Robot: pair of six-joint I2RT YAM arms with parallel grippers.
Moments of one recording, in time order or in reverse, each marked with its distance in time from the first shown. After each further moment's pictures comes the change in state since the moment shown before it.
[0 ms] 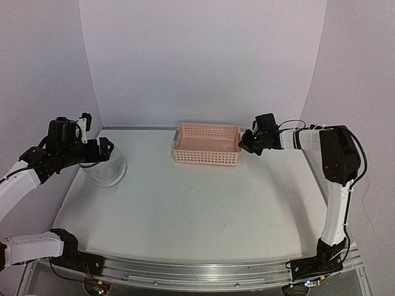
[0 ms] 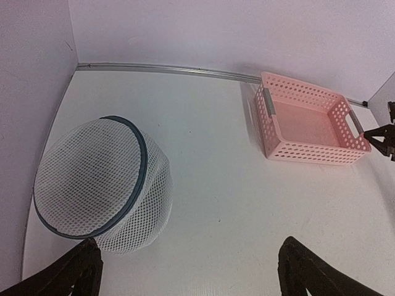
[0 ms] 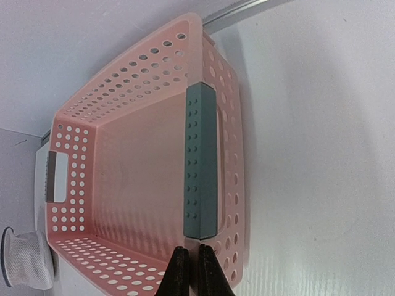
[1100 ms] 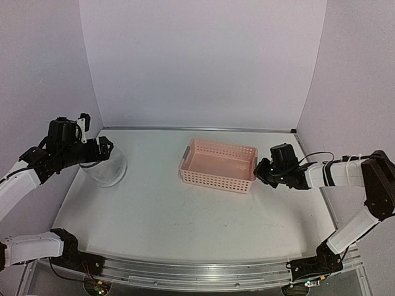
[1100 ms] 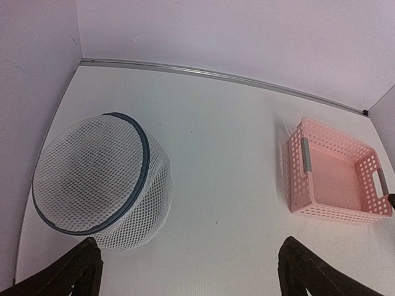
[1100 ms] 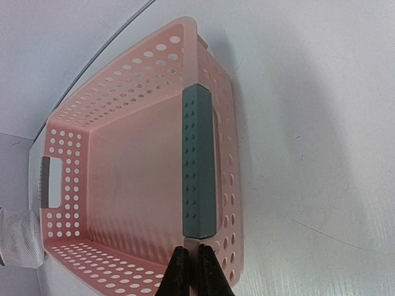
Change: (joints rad) left arm 0.000 0.000 -0.002 0.000 -0.010 -0.039; right arm 0.129 -0.559 -0.758 0.195 0.233 0.206
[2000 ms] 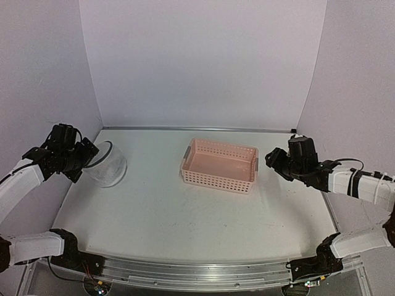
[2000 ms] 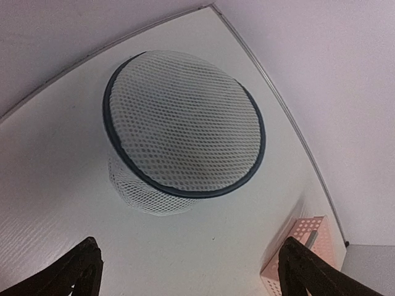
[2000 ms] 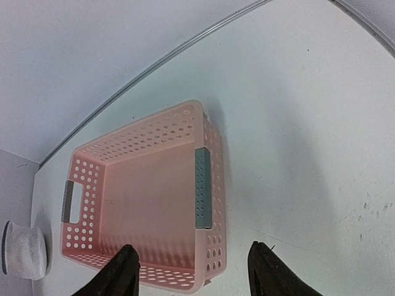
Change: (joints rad) left arm 0.122 0.048 -0.026 -0.129 -0.101 -0.704; right arm 0.002 -0.299 -0.013 -0.185 0.148 -0.081
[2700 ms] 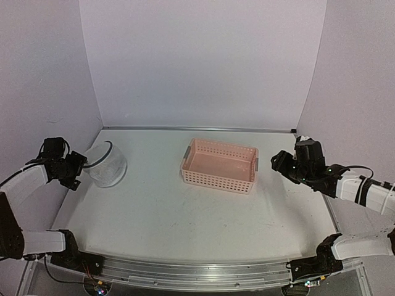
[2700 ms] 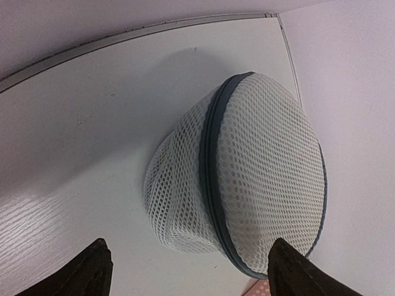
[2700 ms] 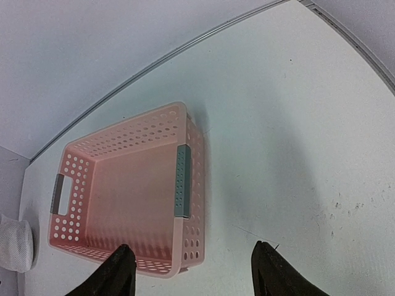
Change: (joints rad) left arm 0.369 0.100 -0.169 0.209 0.305 -0.087; right arm 0.000 -0.124 -0.042 -0.077 0.039 -0.066
